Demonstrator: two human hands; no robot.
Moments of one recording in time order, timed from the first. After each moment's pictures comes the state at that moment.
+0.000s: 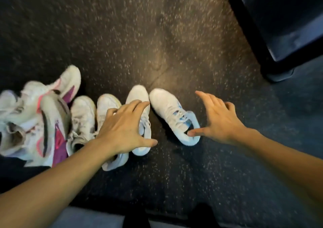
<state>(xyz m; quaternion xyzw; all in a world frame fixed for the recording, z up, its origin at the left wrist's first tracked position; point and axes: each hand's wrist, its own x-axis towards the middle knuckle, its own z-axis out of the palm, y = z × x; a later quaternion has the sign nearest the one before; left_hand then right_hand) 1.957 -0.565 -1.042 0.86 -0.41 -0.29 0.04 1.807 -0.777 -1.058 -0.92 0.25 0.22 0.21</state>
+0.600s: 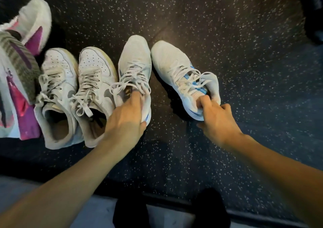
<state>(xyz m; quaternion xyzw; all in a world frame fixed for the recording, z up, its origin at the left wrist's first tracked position) 1.895 -0.529 -1.169 0.91 -0.30 -0.27 0.09 1.763 -0.718 -1.176 -0.91 0.24 0.25 0.22</state>
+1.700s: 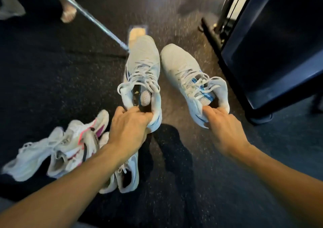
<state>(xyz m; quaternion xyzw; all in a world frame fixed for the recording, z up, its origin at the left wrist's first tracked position) 1.993 -0.599 -0.854 0.89 -0.46 -0.01 0.09 1.849 -0.791 -0.844 -0.96 0.23 0.07 0.12</state>
